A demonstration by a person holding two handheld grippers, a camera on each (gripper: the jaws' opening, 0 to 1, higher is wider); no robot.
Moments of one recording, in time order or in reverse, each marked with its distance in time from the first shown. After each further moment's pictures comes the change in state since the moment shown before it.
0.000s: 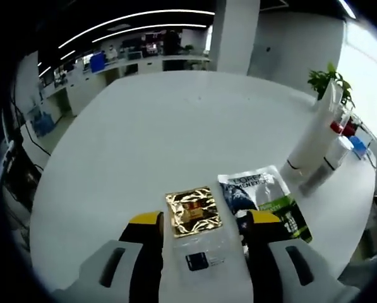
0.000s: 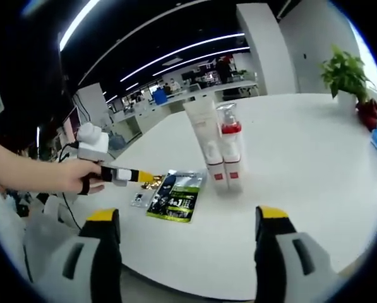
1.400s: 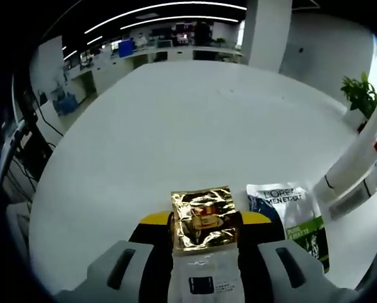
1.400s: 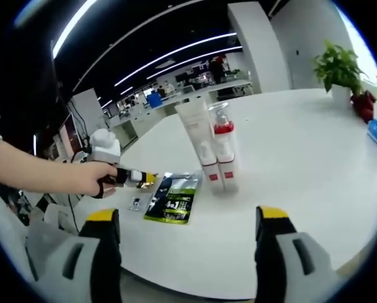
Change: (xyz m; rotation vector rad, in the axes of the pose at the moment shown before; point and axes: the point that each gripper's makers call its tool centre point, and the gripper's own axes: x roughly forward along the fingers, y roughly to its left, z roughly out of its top) left arm 0.046 0.023 0.001 -0.125 0.054 0.191; right arm -0.001 -0.008 0.001 0.061 -0.016 -0.024
